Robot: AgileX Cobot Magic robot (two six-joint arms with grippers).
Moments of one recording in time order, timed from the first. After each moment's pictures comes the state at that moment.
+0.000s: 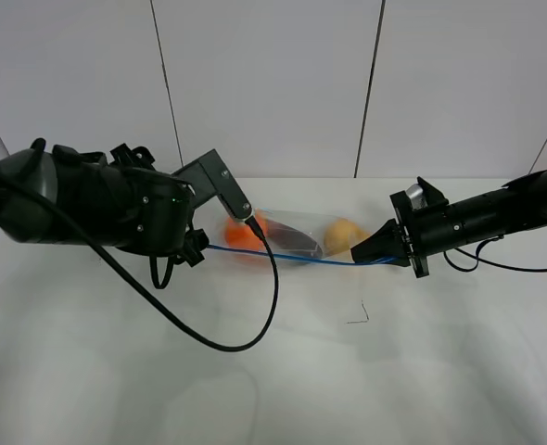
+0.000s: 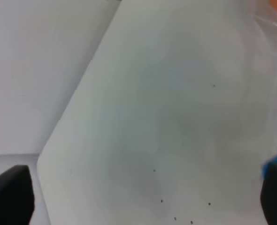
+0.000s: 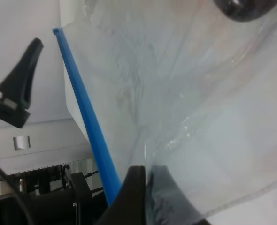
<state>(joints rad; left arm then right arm) -0.77 1.80 -1.03 1.33 0.76 -0.77 -0.08 2.10 -1.13 1.27 1.21 -0.95</state>
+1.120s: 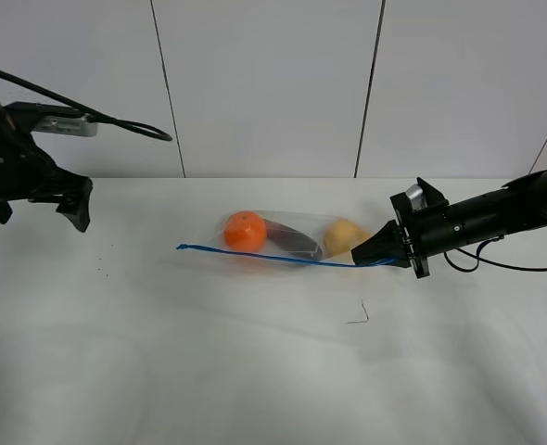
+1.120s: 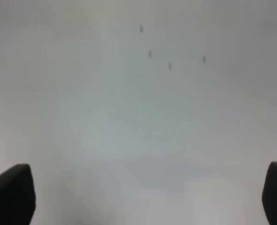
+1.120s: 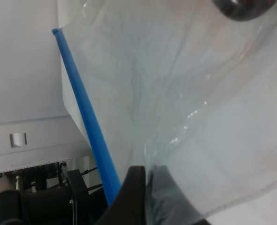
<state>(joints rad) -0.09 1.64 -1.26 0.20 0.96 -0.11 -0.08 2.10 -1.13 1.26 1.21 -0.96</state>
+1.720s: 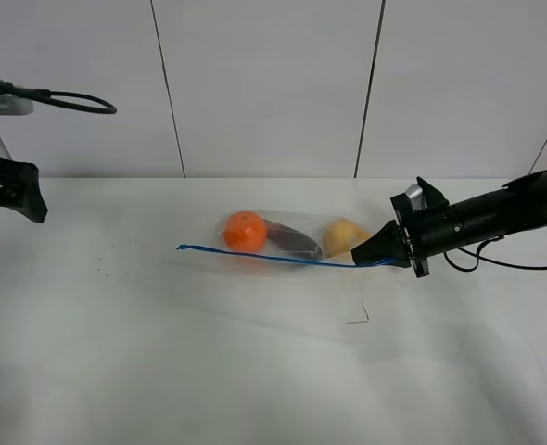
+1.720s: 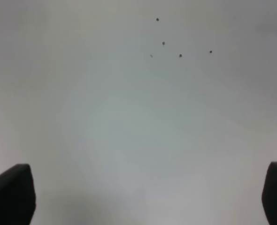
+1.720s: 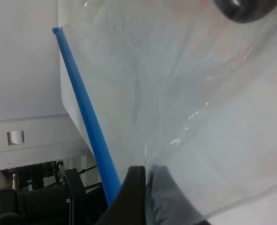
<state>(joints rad) 0.05 1.42 -1.13 0.10 0.91 0.02 -0.08 2.10 -1.13 1.26 1.21 -0.98</state>
